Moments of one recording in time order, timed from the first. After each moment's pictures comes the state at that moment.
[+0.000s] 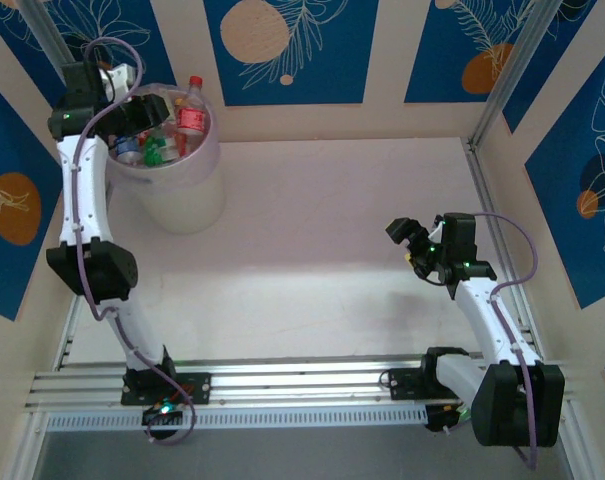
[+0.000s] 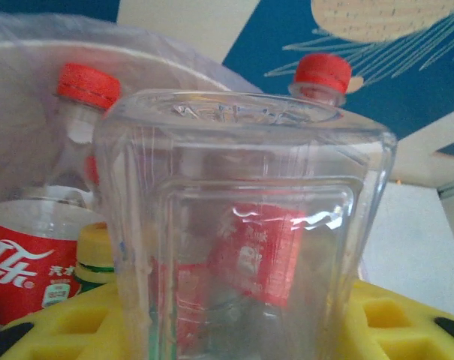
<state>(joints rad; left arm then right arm) 0.15 1.95 2.30 -1.00 0.48 -0.21 -0.04 1.01 0.63 -0.38 -0.45 0.87</state>
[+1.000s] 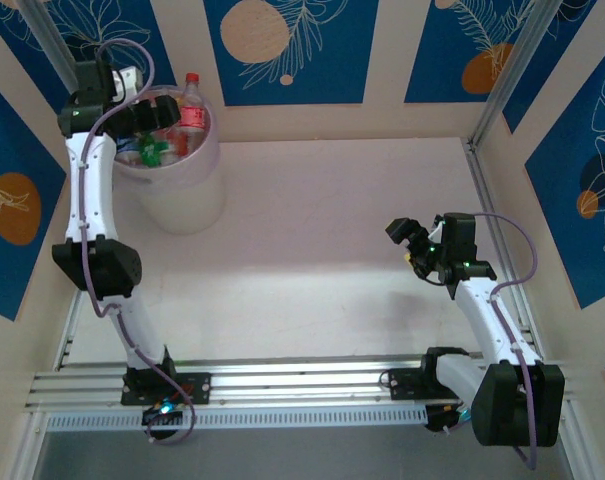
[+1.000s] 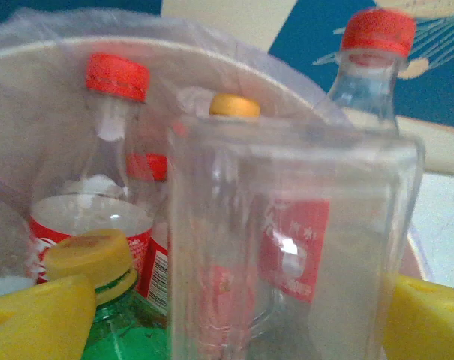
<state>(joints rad) 0.12 1.98 2.35 -1.05 0.30 -0.16 -0.04 1.01 0.63 -0.38 -0.46 0.87</state>
